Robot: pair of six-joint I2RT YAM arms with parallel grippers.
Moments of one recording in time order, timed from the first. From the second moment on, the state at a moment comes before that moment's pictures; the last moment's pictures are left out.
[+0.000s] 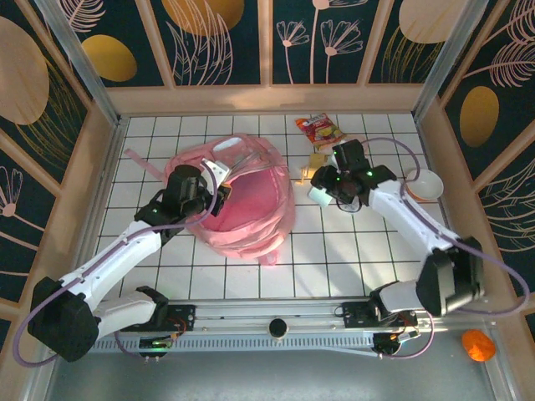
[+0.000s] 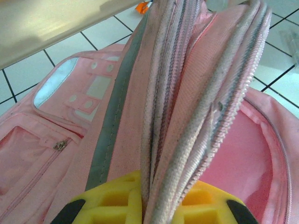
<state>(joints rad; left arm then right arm) -0.52 1.13 0.81 -0.23 0.08 0.08 0.42 1.32 1.08 -0.66 -0.05 0.76</state>
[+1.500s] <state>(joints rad) -0.52 1.19 0.96 -0.26 0.13 -0.14 0.85 1.77 1.09 0.07 -0.28 1.46</state>
